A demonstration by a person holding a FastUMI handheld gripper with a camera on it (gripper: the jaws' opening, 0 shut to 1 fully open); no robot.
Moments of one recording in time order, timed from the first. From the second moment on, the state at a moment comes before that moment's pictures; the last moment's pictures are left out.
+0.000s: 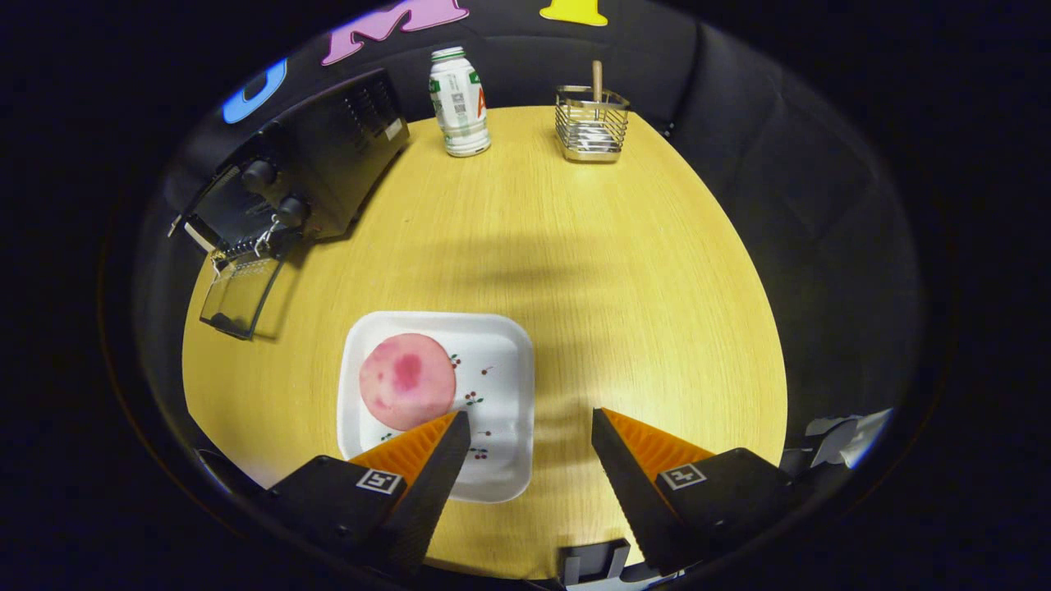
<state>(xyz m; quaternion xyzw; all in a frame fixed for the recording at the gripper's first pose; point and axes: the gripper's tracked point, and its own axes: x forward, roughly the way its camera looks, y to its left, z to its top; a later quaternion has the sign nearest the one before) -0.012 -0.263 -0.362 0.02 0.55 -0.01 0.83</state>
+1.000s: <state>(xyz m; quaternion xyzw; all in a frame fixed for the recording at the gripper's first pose) -0.023 -0.241 -0.382 0.12 0.62 0.02 0.78</state>
